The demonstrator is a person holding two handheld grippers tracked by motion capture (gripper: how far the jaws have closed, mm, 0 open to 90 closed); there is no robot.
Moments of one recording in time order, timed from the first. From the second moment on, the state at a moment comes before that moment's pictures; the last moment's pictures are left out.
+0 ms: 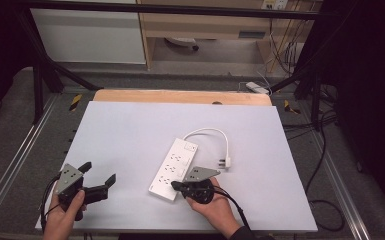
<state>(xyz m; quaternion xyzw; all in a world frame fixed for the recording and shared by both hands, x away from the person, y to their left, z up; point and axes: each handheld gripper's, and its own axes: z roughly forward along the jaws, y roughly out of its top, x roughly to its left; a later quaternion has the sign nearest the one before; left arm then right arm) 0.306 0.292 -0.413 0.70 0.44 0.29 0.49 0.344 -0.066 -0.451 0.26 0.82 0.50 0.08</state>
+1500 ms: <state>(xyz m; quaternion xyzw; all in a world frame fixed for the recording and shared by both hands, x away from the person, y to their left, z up) 0.306 0.293 -0.414 0.70 0.44 0.29 0.48 0.346 -0.065 -0.454 0.26 0.81 0.51 0.08</state>
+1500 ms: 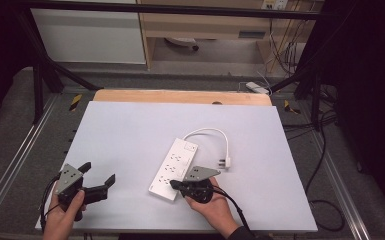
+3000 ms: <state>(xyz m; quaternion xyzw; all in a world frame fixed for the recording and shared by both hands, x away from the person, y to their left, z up) 0.307 0.292 -0.416 0.71 0.44 0.28 0.47 0.369 -0.121 -0.417 0.35 0.75 0.55 0.15</state>
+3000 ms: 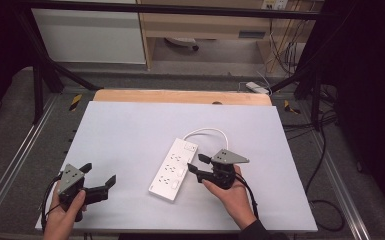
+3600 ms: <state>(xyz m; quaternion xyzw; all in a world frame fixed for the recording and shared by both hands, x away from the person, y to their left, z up) 0.307 0.291 -0.417 0.71 0.44 0.28 0.47 0.375 -0.151 -0.397 0.39 0.72 0.53 0.21</state>
